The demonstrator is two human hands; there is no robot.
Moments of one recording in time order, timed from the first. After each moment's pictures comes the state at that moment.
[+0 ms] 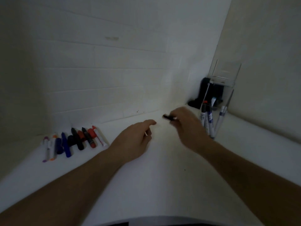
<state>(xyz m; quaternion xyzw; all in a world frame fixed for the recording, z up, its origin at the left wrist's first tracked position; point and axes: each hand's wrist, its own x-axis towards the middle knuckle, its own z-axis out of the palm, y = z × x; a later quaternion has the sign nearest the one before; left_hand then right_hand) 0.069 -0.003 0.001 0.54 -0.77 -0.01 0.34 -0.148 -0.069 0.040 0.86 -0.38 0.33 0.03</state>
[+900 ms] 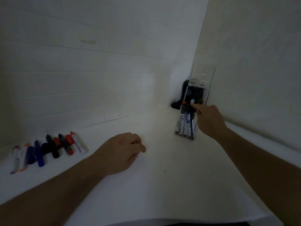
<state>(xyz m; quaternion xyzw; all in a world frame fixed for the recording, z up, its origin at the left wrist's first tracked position) 0.058 -0.001 -0.008 0.39 -0.87 0.14 0.25 -0.271 -0.127 0.070 0.76 -0.56 0.31 0.10</state>
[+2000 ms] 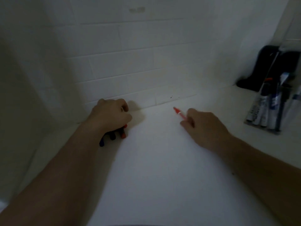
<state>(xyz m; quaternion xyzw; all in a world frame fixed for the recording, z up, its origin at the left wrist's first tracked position) 0.186 0.023 0.053 0.82 -0.53 -0.12 0.17 -0.084 -0.087 0.003 0.87 -0.44 0.23 -0.06</state>
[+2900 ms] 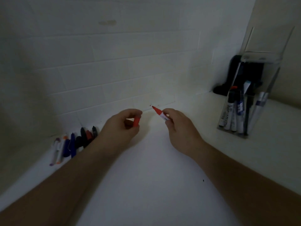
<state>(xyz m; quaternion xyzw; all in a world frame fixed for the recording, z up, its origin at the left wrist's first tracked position) 0.104 0.000 0.025 0.66 -0.58 -0.17 0.44 -0.092 -0.108 -0.014 0.83 -0.36 0.38 -0.19</state>
